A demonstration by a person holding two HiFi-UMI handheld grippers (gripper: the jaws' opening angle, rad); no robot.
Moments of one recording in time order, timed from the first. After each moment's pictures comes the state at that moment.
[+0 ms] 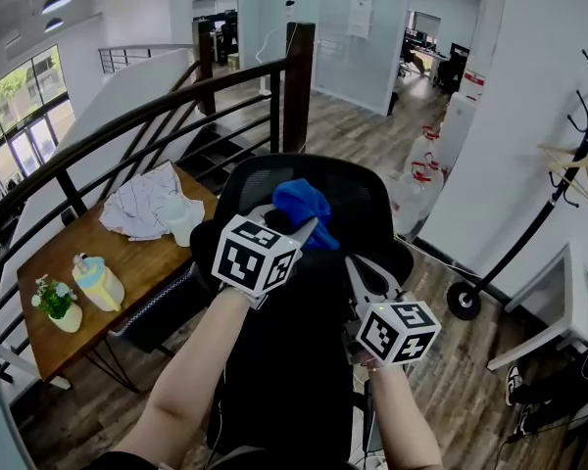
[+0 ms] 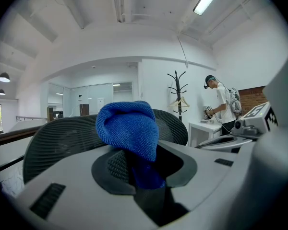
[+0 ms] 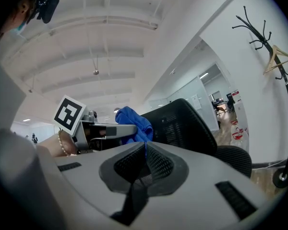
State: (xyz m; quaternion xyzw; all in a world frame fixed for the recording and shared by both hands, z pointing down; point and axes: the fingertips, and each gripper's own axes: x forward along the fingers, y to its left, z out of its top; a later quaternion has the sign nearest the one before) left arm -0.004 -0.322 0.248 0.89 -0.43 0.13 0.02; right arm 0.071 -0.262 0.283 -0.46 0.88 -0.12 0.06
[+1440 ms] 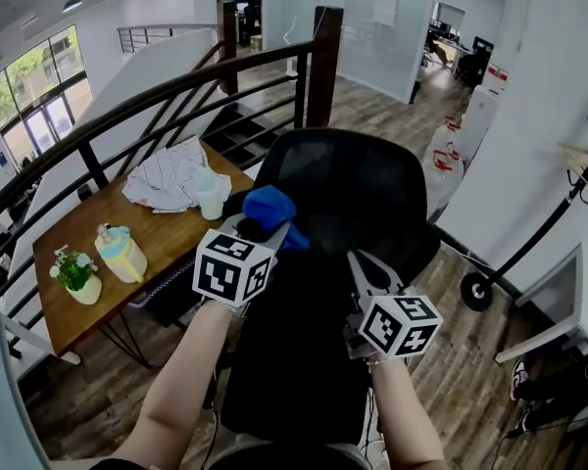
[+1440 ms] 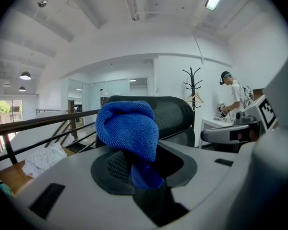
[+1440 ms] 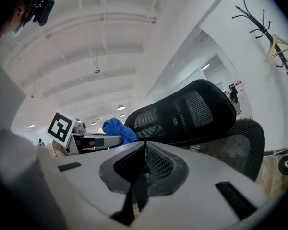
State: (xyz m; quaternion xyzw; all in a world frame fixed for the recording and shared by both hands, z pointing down) left arm -0.118 -0.262 0.293 0.84 -0.52 0.13 0.05; right arm 0.013 -0.225 0.310 -0.43 0.89 -0.16 0.05
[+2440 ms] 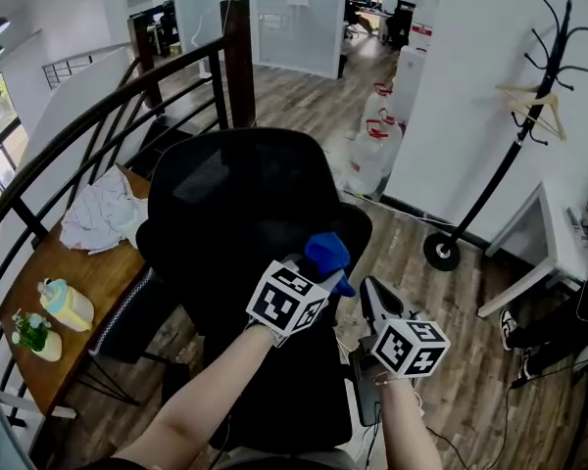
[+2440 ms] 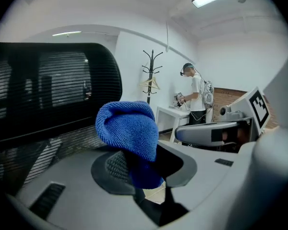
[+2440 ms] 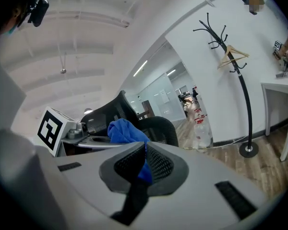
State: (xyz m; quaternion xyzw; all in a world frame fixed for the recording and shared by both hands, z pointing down) left arm 0.154 -0.252 0.390 0.94 -0.26 0.21 0.09; right arm 0.207 -0.212 0.385 -0.58 0.78 -0.22 0.06
